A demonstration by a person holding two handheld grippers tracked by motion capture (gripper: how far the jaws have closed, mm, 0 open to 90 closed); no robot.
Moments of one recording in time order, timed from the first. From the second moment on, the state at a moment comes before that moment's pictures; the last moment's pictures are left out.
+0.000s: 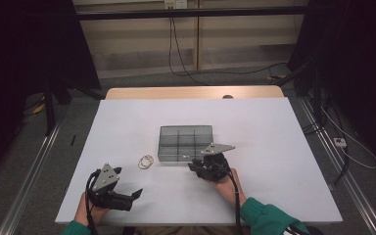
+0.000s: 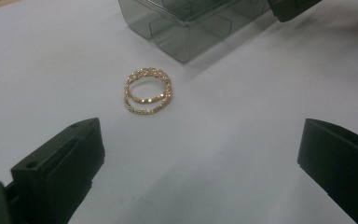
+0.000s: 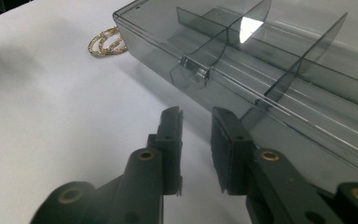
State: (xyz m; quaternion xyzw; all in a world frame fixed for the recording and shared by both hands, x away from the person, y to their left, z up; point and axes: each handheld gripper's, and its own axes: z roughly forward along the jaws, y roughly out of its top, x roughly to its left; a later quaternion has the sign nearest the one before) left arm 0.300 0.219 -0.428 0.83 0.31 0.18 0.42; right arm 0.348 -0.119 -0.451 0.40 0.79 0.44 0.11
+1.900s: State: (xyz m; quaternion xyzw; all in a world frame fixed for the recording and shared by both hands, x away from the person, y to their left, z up) left arm 0.304 0.217 -0.425 0.83 0.31 0.18 0.42; right arm 0.358 -0.116 -0.443 0.40 0.77 0.48 0.11
